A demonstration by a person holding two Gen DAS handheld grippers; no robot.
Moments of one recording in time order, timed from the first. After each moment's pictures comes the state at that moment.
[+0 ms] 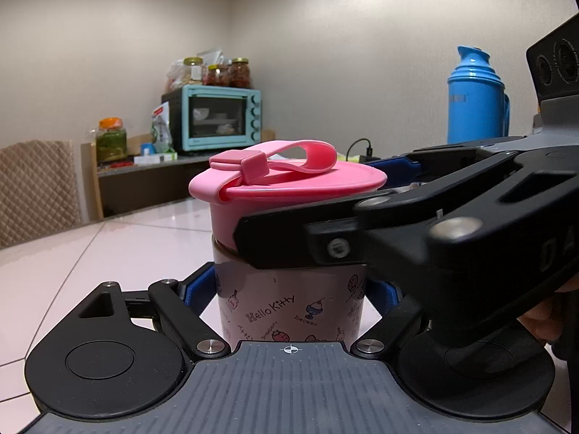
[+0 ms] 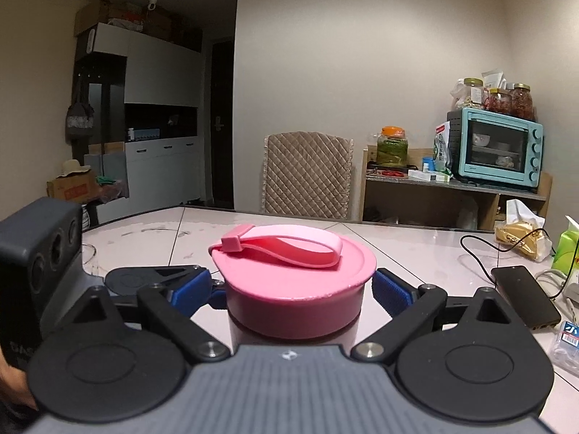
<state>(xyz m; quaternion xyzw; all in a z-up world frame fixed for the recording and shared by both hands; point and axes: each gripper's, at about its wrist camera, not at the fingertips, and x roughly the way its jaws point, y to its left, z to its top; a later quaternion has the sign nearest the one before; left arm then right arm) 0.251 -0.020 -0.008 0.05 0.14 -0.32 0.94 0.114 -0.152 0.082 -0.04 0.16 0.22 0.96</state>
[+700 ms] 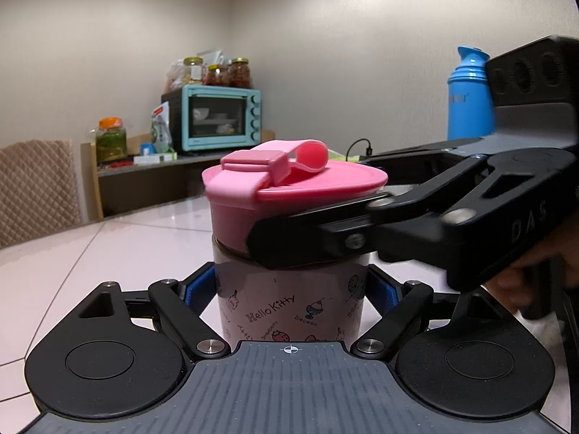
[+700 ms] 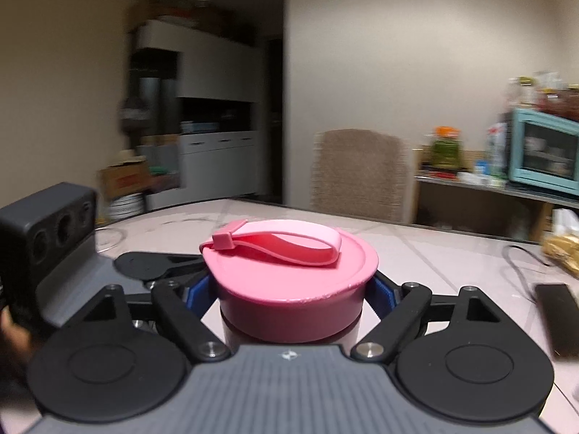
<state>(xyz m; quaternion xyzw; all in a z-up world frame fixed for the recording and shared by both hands) 0.248 -0.023 -0.008 0.05 0.14 -0.32 0.94 0.148 -0.194 0.081 -0.06 0.16 0.38 0.91</state>
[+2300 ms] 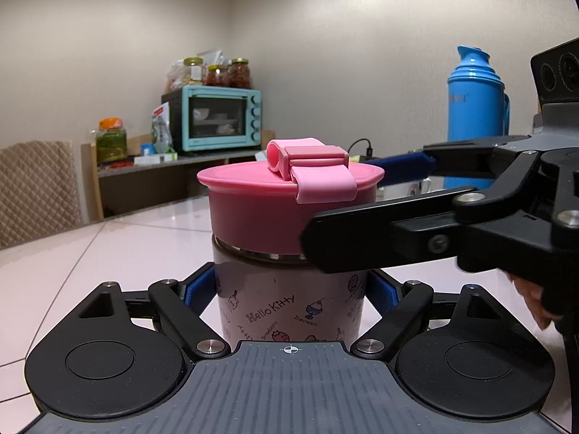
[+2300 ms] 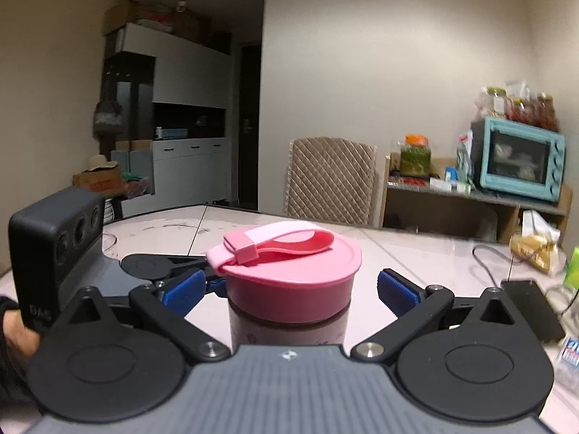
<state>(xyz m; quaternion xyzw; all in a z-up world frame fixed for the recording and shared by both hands) 0.251 -0.021 -0.008 0.05 0.14 -0.32 0.94 0.108 -0.166 0.081 -0.04 0.15 0.26 0.95</state>
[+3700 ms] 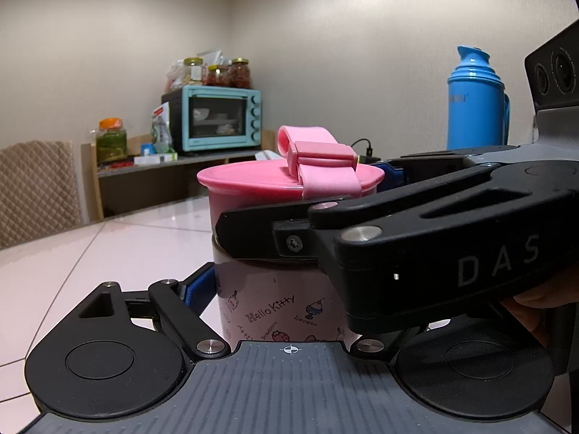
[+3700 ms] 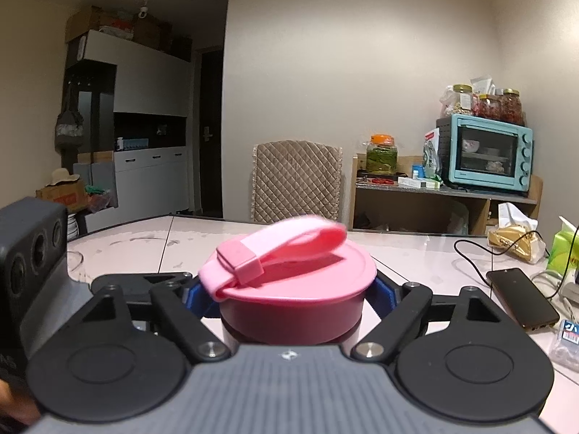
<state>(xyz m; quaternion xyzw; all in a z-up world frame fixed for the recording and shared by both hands) 0.251 -0.020 -0.009 0.05 0.14 -0.32 0.94 0.112 -0.143 0.072 -0.04 0.14 0.21 0.97</state>
